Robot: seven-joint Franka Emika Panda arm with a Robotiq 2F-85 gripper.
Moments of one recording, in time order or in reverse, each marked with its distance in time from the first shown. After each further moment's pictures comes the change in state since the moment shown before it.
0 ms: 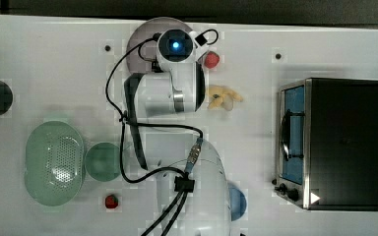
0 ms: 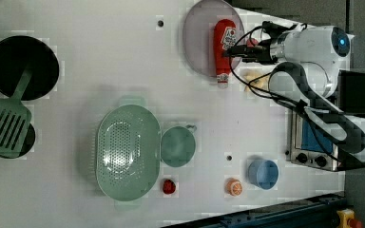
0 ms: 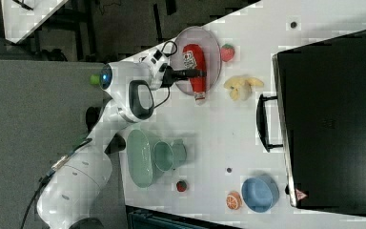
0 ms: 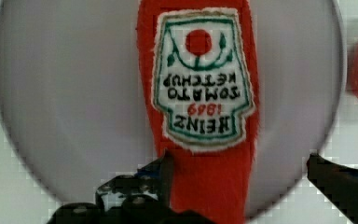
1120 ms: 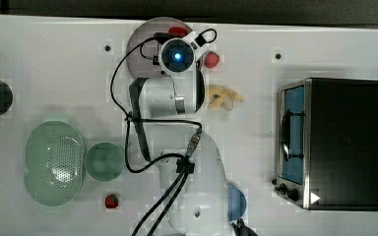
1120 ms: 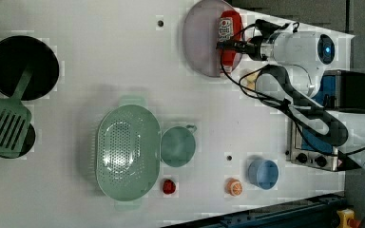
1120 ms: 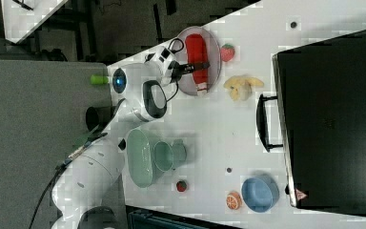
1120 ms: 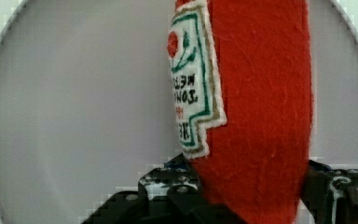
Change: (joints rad) arm 0.003 0.092 -0.007 0.024 -0.009 0.191 -0.003
